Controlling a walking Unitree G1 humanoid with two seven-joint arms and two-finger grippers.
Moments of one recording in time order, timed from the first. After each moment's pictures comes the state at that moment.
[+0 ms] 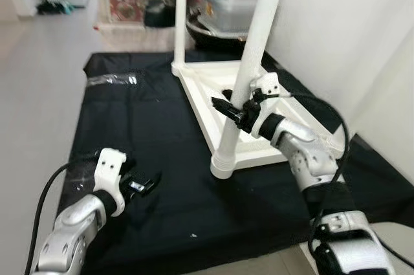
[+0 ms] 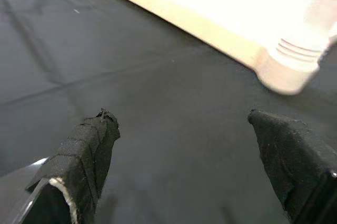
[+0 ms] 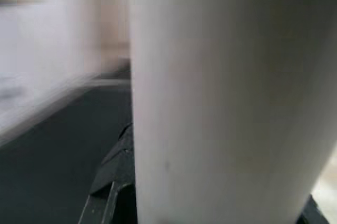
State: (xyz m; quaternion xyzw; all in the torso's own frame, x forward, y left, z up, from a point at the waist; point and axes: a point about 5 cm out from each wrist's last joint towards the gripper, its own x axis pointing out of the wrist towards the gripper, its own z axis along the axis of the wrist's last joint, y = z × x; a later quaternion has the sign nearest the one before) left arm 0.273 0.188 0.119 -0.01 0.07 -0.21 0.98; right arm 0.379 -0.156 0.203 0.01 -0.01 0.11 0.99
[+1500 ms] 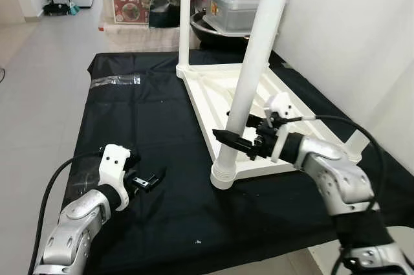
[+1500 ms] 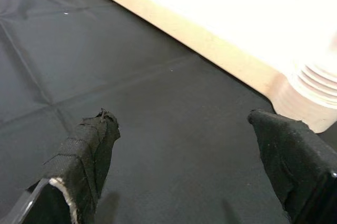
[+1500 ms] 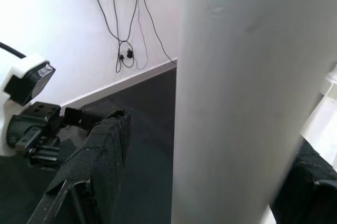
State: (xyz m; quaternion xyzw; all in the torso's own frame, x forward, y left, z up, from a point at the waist) left arm 0.279 0.184 0.125 -0.01 0.06 -0.22 0.97; right arm 0.326 -0.136 0.211 -0.02 -0.02 0.48 0.88
